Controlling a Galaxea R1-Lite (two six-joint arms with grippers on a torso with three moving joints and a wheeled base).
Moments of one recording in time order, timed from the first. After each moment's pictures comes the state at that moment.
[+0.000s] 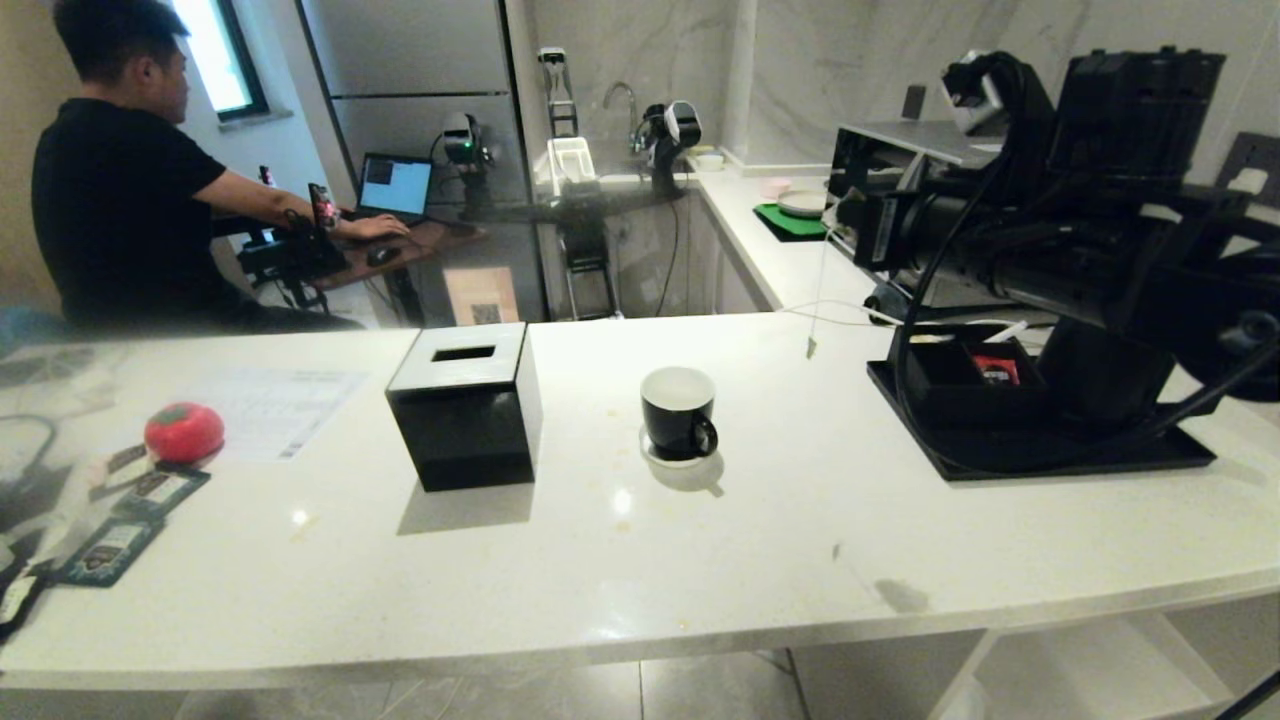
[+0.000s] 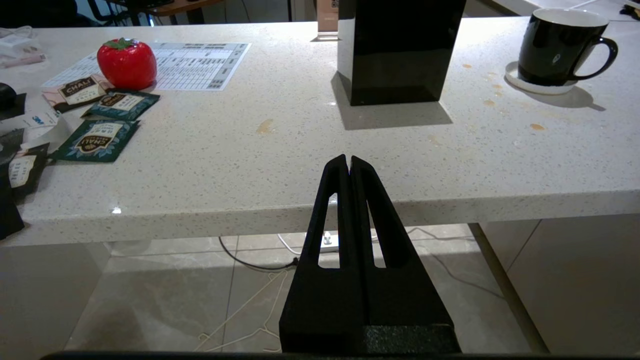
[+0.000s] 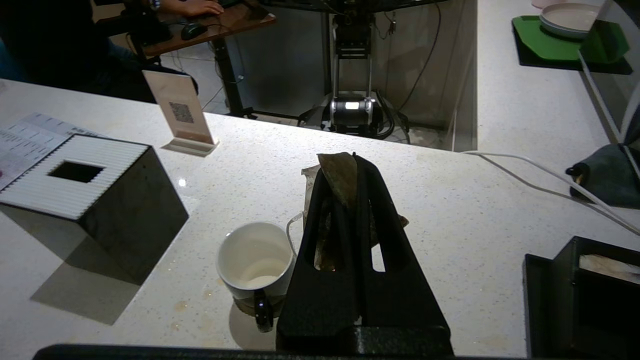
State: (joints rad) left arm 0.00 0.00 0.00 -0.01 0.01 -0.01; right arm 0.45 1.73 -1.33 -0.41 -0.06 0.05
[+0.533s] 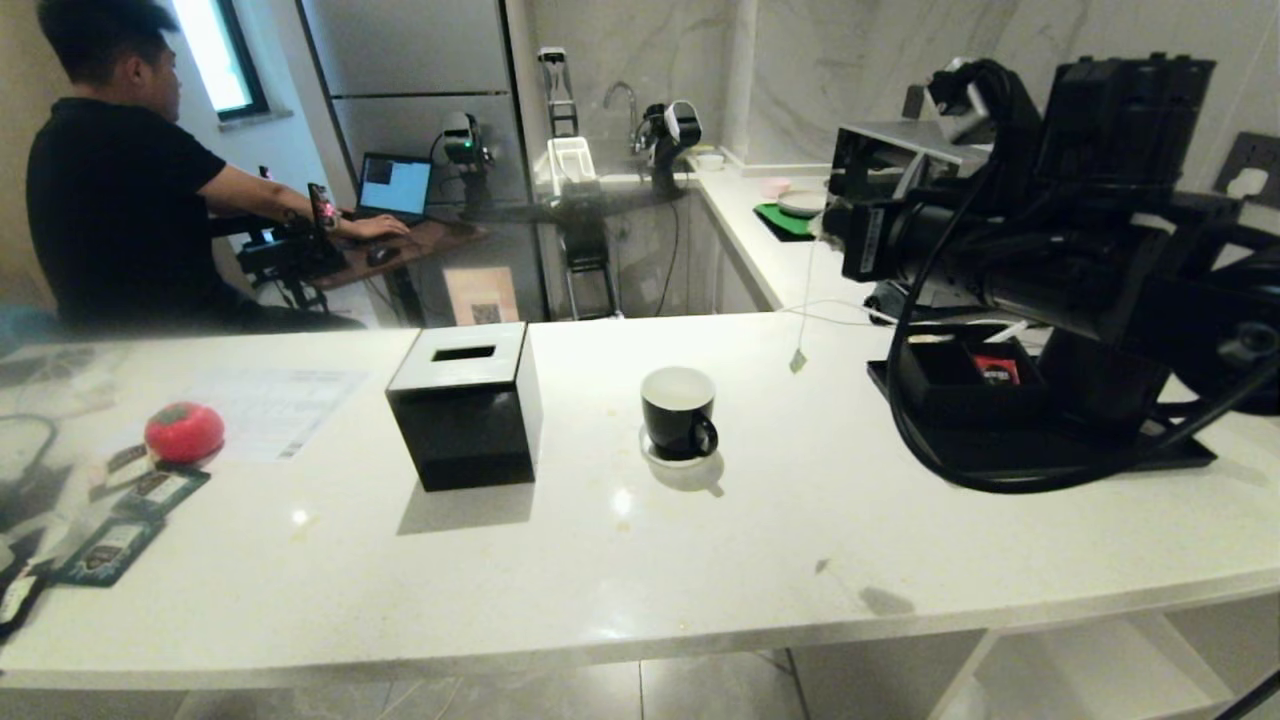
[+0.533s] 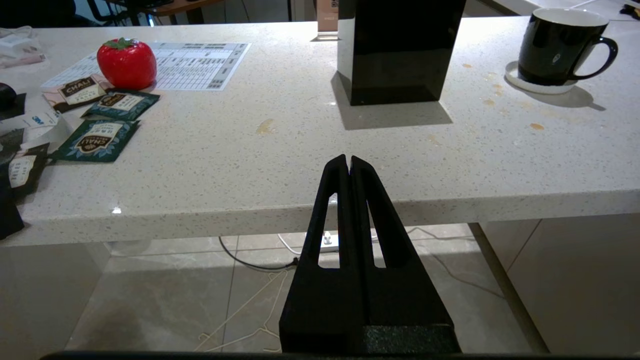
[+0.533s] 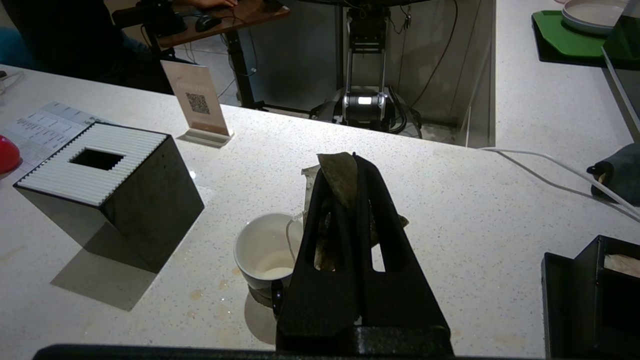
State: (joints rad) left arm 0.00 0.00 0.00 -0.01 0.01 -0.01; right arm 0.48 1.72 -1.31 -0.41 -0.06 0.05
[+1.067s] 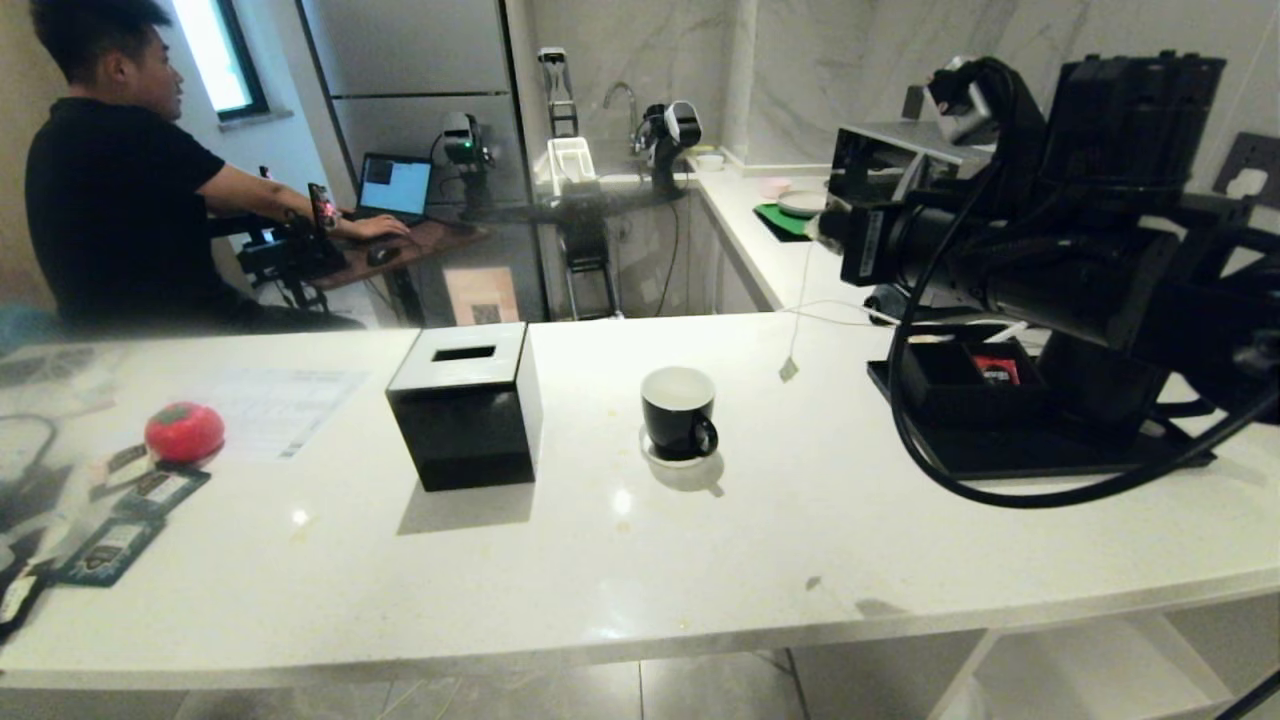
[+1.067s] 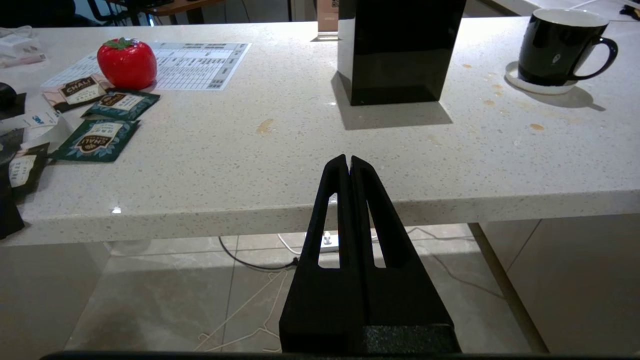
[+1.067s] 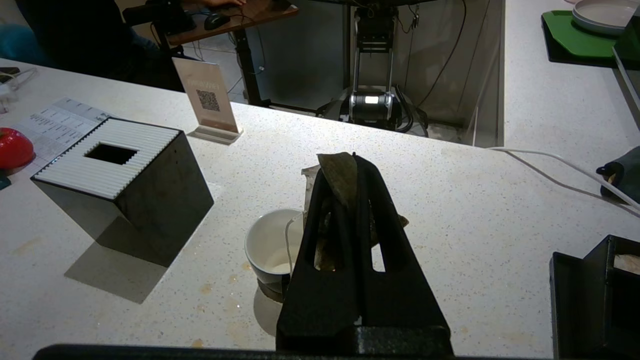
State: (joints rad) left arm 0.00 0.00 0.00 -0.01 0.01 -0.01; right arm 0.50 1.71 -1.29 -0.41 -0.06 0.05
